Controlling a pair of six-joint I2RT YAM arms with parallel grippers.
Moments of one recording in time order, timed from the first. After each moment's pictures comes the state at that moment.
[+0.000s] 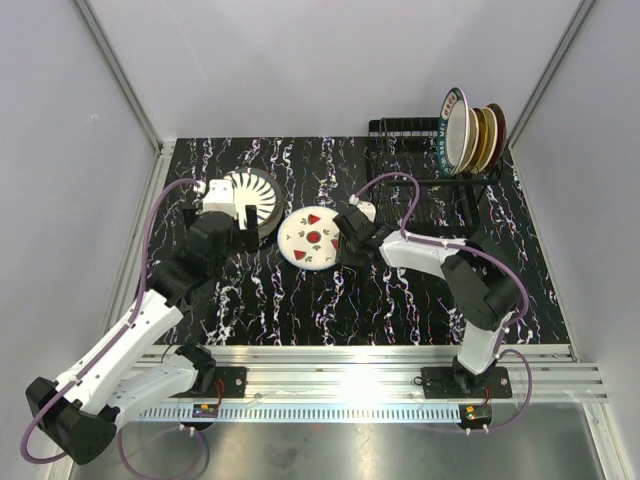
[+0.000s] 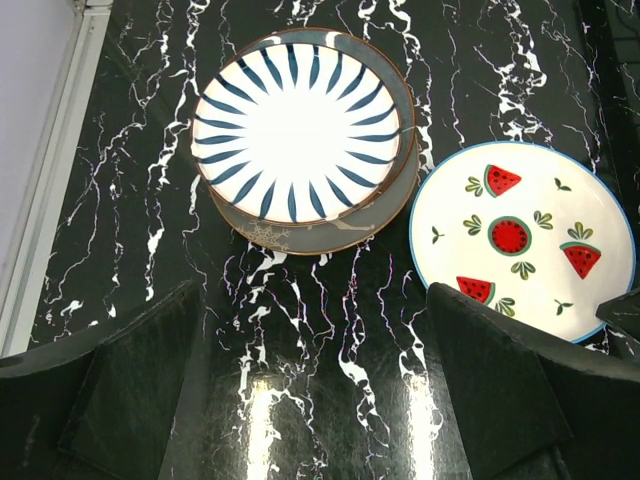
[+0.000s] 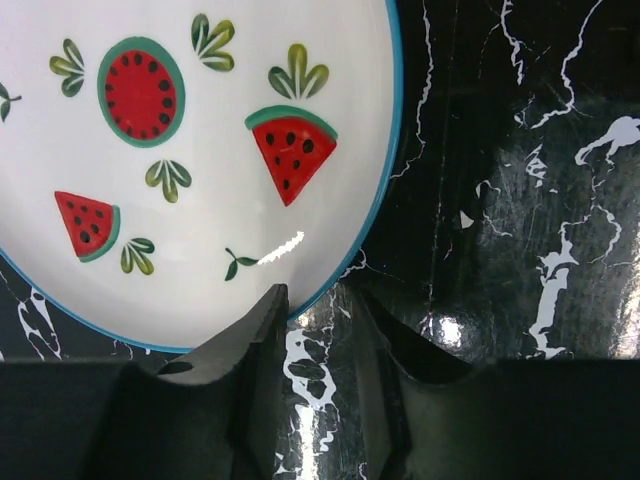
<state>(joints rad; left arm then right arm) -0.57 0.89 0.86 -0.43 -0.55 -0.22 0.73 1.81 1.09 -0.22 0.20 0.75</state>
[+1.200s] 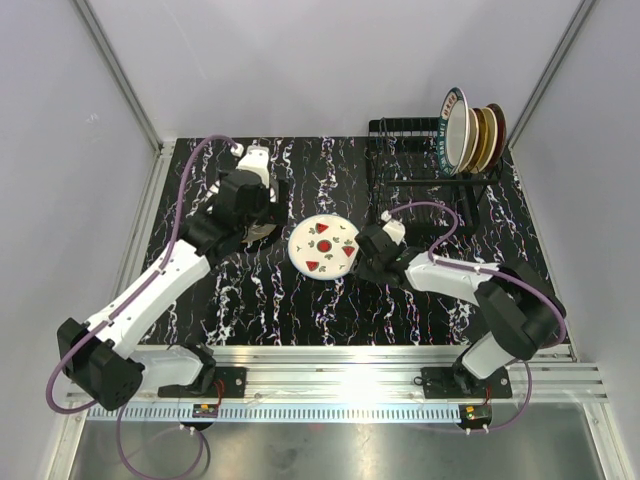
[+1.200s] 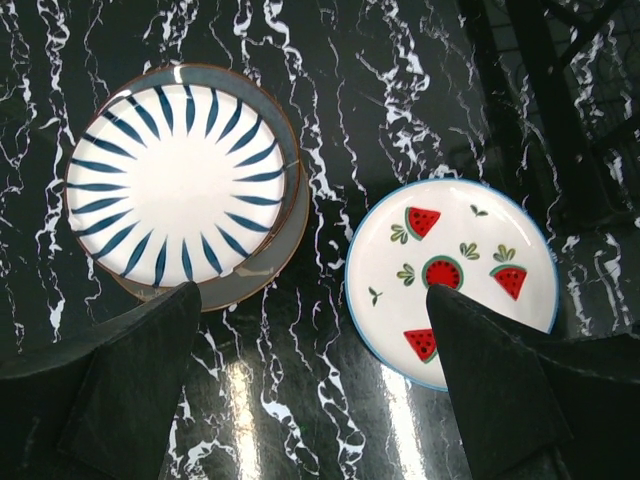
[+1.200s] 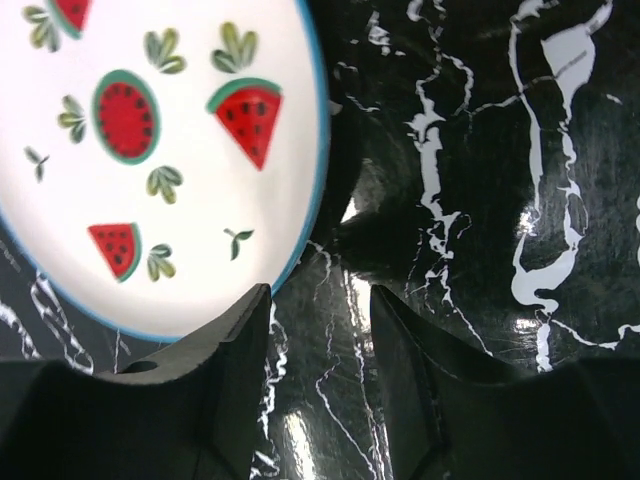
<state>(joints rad) -0.57 1.23 1.18 -0.46 -0.35 -0.22 0.73 1.55 0.81 -0.16 0.25 0.95</state>
